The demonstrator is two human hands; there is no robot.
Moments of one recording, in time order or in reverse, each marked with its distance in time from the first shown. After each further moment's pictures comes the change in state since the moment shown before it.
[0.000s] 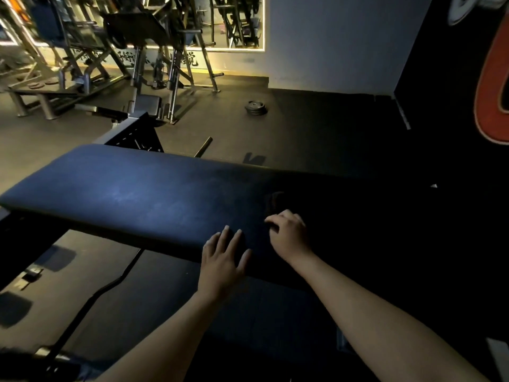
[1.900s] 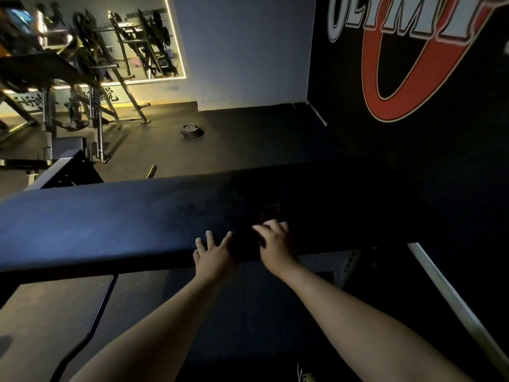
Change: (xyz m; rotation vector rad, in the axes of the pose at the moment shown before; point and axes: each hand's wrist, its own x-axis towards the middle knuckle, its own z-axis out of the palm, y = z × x) left_hand -0.010 0.009 -0.022 0.084 -0.259 0.141; right_hand -0.111 -0.032 -0.004 -0.085 0.131 0.158
